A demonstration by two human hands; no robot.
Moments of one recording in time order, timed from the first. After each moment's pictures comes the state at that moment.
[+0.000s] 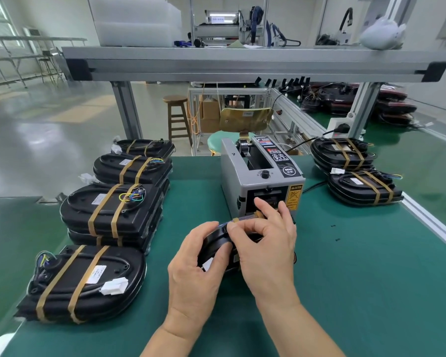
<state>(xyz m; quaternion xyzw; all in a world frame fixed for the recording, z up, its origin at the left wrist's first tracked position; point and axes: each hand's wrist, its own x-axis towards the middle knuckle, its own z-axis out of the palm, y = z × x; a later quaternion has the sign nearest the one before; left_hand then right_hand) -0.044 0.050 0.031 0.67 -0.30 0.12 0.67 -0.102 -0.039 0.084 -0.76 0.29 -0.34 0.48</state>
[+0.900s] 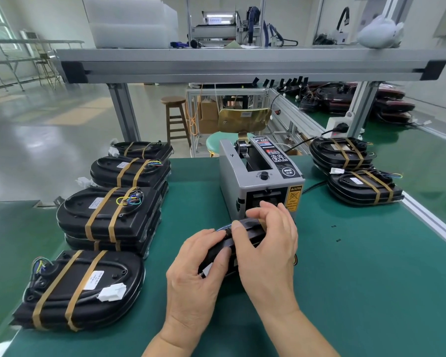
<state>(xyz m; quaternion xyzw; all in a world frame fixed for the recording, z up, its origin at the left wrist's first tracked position) -0.040 0.051 0.025 0.67 -0.33 0.14 0.65 -0.099 -0.037 0.080 -0.75 0.29 -0.42 0.42</state>
